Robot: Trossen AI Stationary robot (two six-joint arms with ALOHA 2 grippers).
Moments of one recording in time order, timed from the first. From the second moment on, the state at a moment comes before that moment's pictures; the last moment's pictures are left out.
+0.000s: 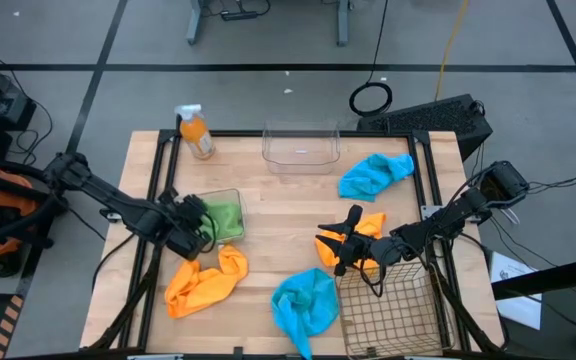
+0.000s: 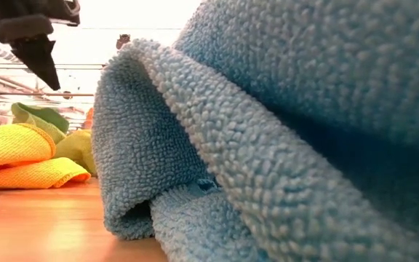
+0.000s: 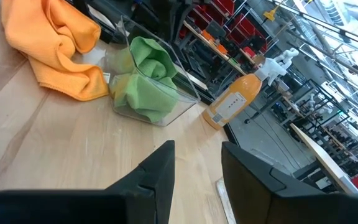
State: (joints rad) left arm -0.49 1.14 0.88 -1.31 -0.60 -1.09; right arm 0.46 1.45 0.55 0.69 0.81 -0.47
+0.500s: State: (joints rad) left arm -0.49 1.14 0.53 -0.99 -0.44 -1.20; right arm 0.46 1.45 0.55 0.67 0.81 -0.46
